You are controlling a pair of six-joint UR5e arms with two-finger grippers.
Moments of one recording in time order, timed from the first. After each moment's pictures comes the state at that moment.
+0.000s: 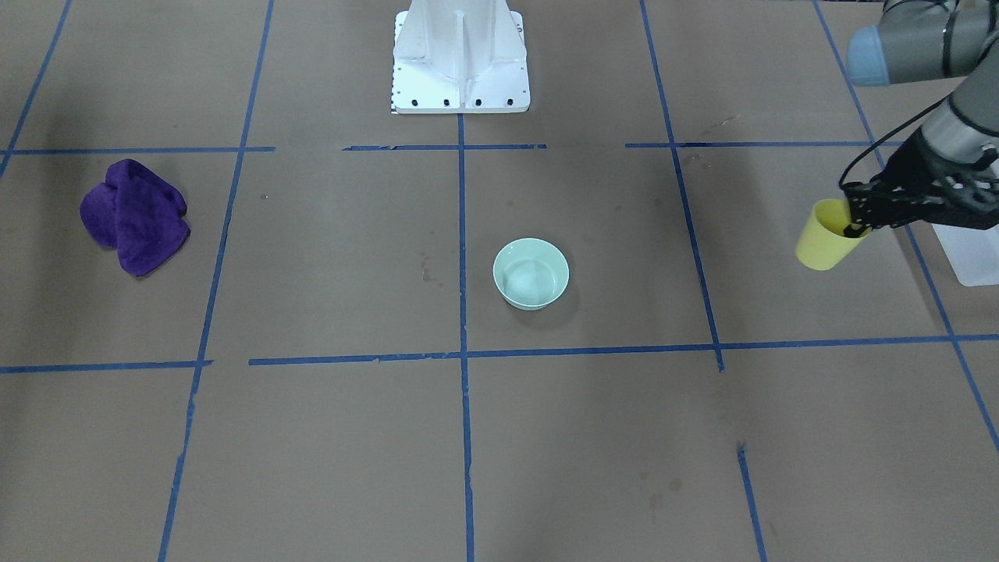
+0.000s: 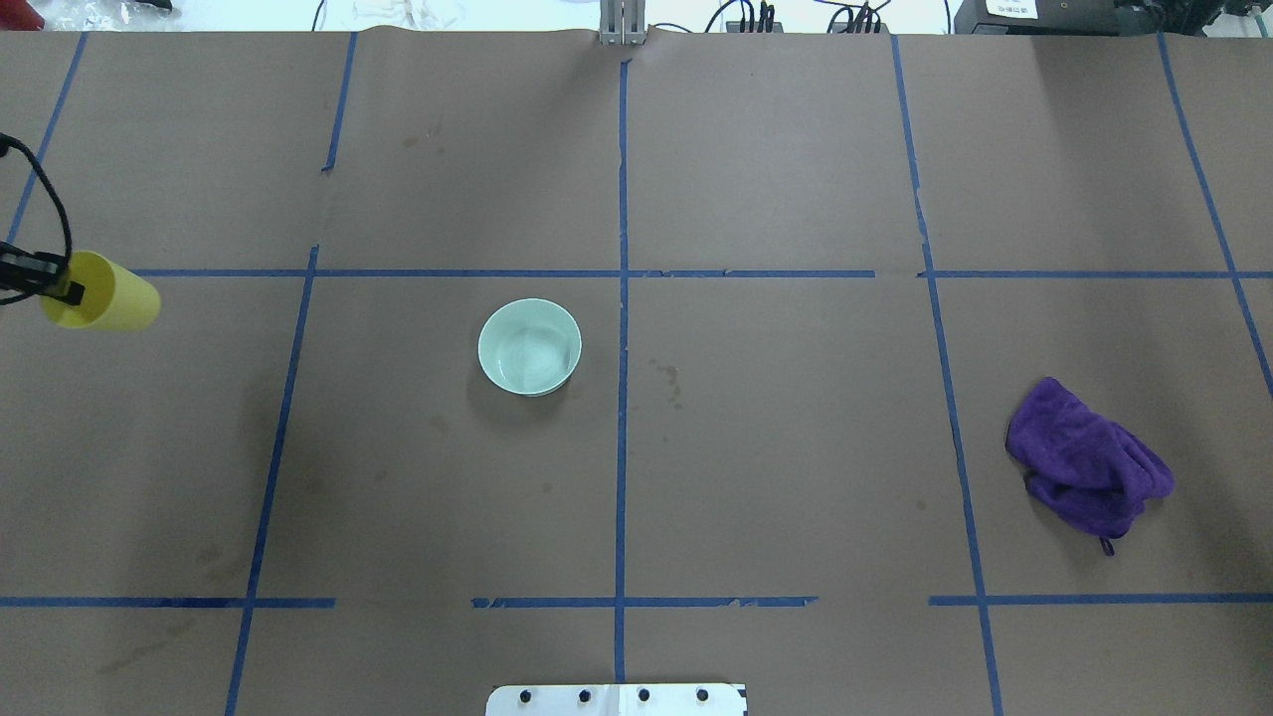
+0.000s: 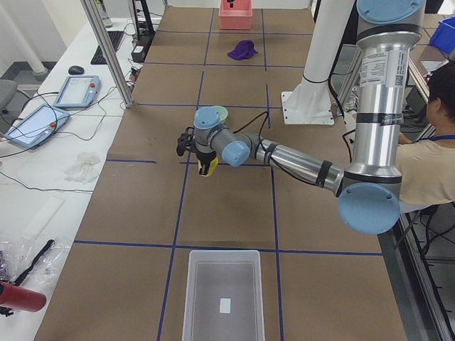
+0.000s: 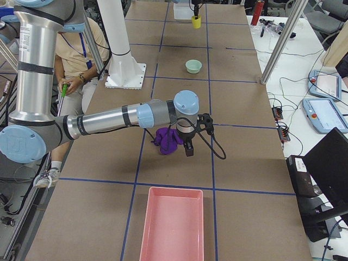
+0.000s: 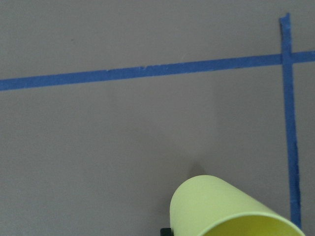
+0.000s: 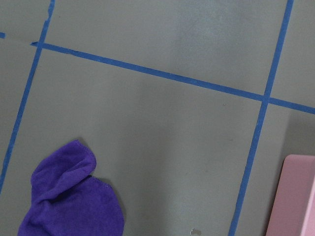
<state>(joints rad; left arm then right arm) -1.18 -1.54 -1.87 -1.91 -2.24 -0.52 1.46 -1.72 1.96 -1.60 2.41 -0.02</state>
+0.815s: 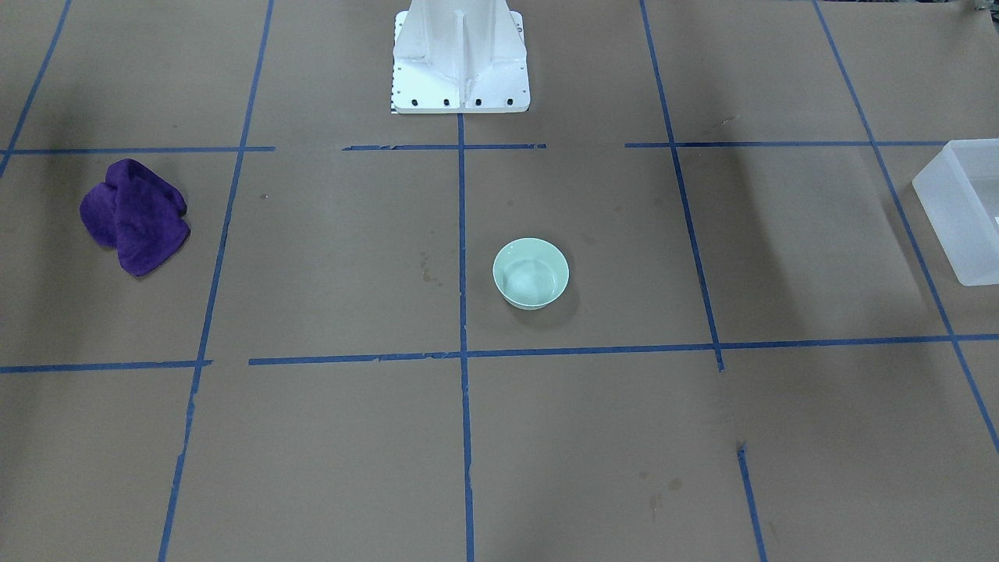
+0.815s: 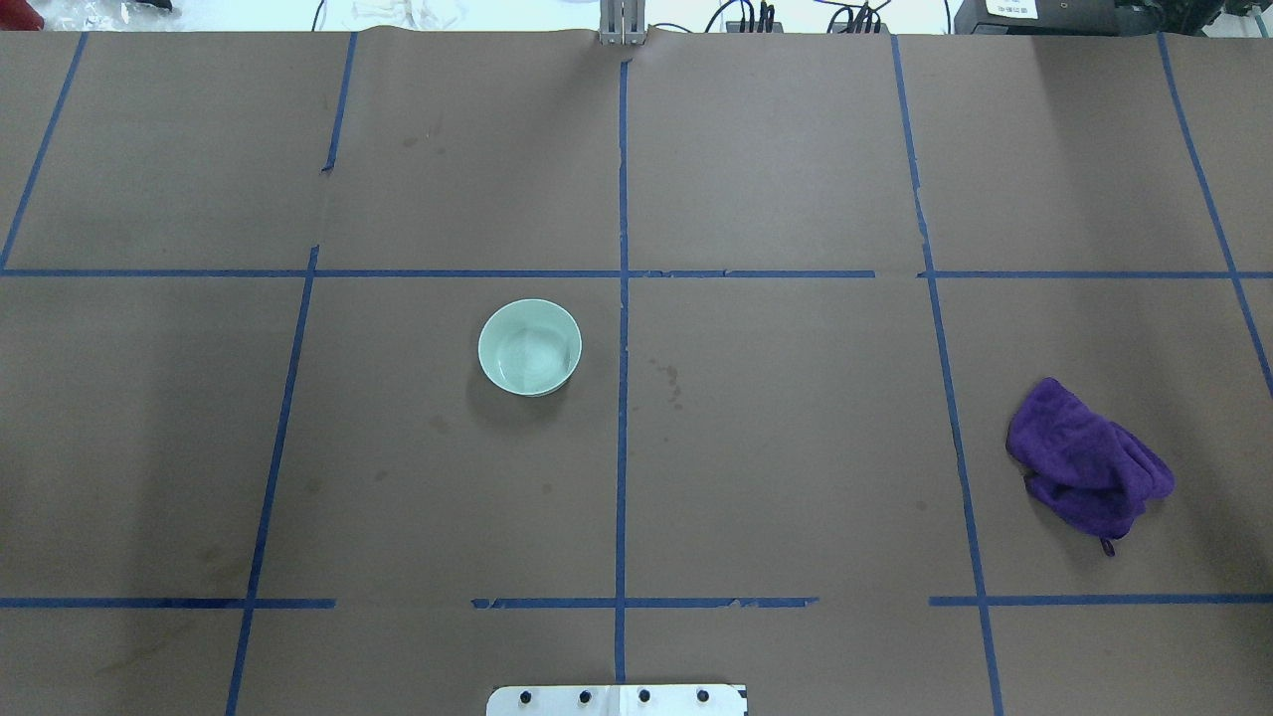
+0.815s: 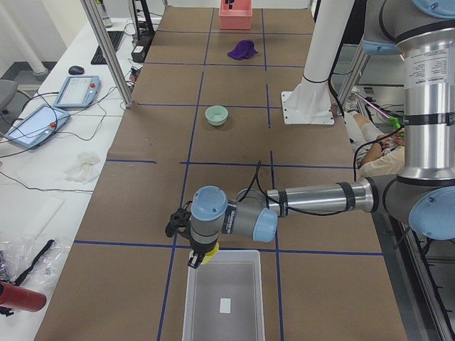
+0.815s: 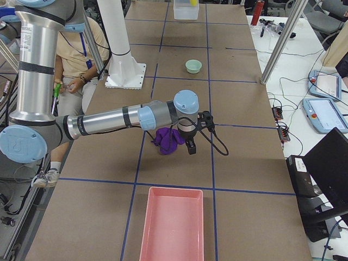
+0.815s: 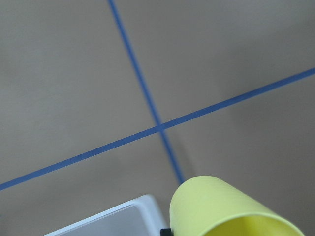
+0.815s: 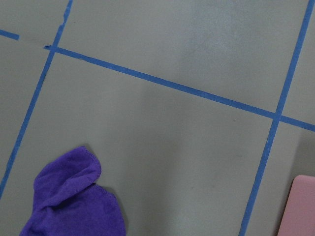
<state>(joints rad) -1.58 -1.45 -1.53 -1.91 -2.25 0.25 1.43 -1.72 1.94 -1.51 2.41 -0.01</state>
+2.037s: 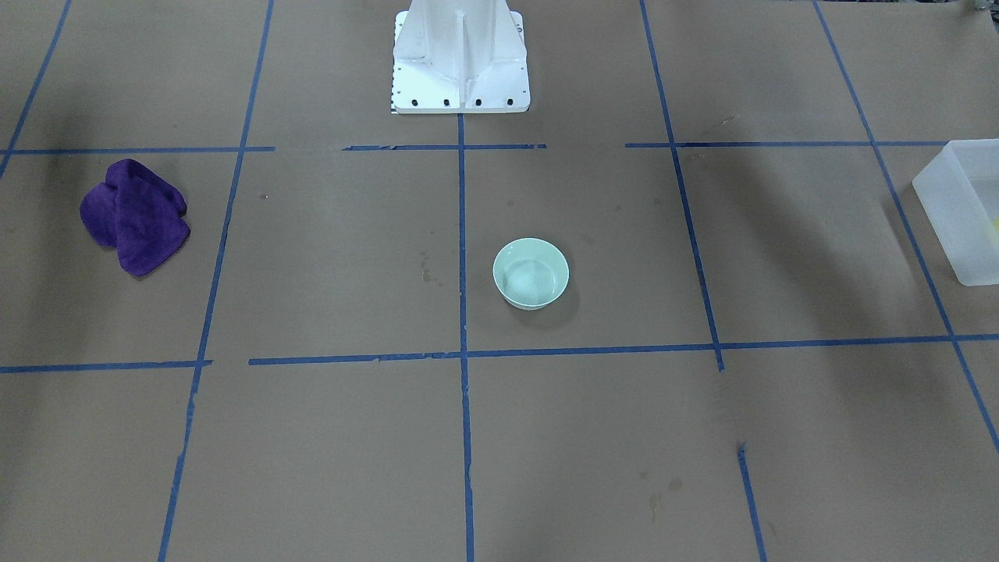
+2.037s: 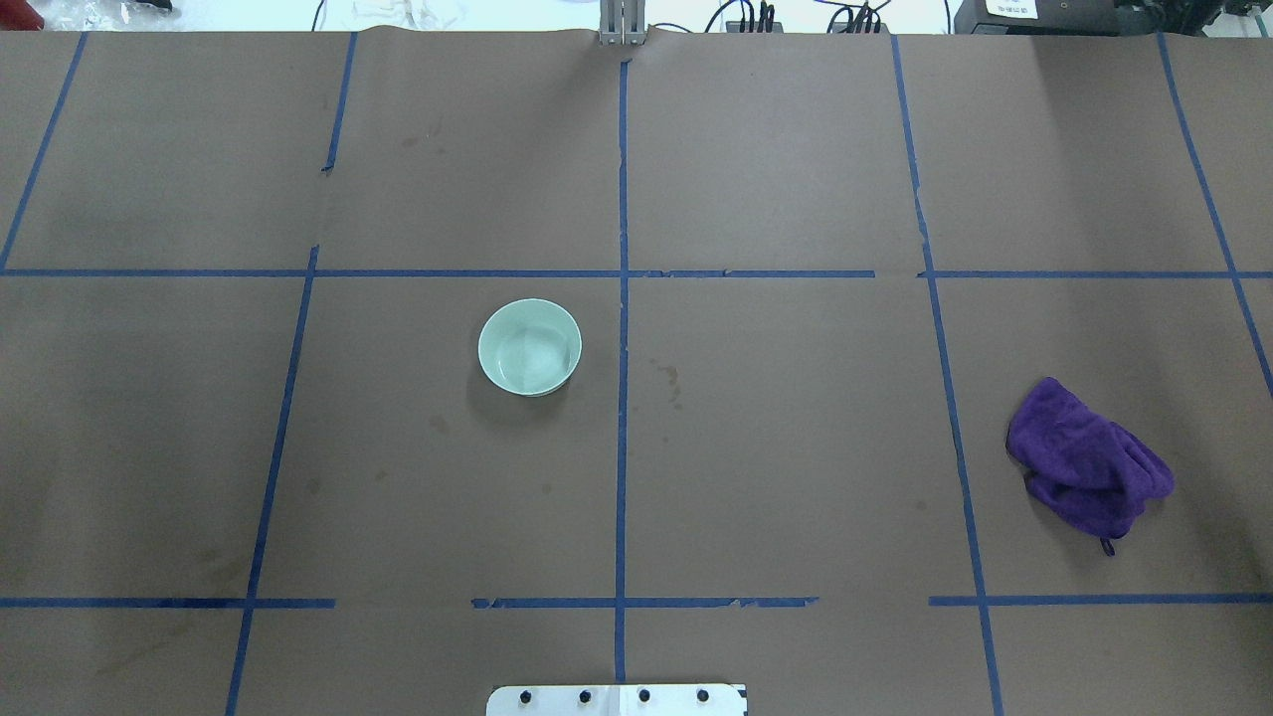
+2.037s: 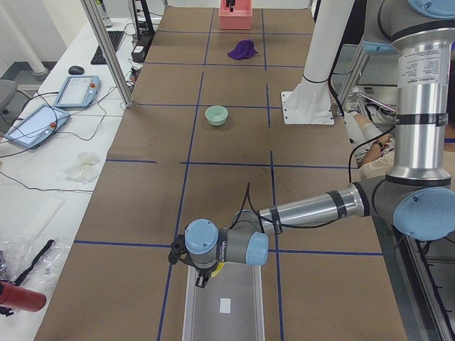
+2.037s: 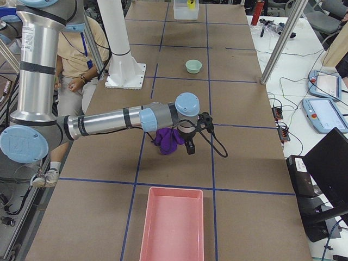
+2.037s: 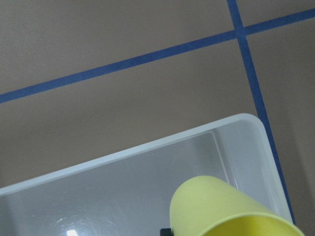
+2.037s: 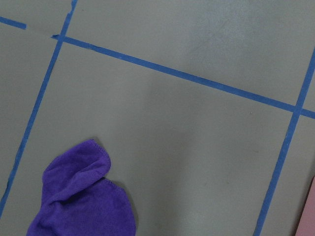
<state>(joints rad) -1.52 -1.51 -1.33 -1.95 -2.34 0.19 1.40 -1.72 1.92 -1.50 2.44 0.00</state>
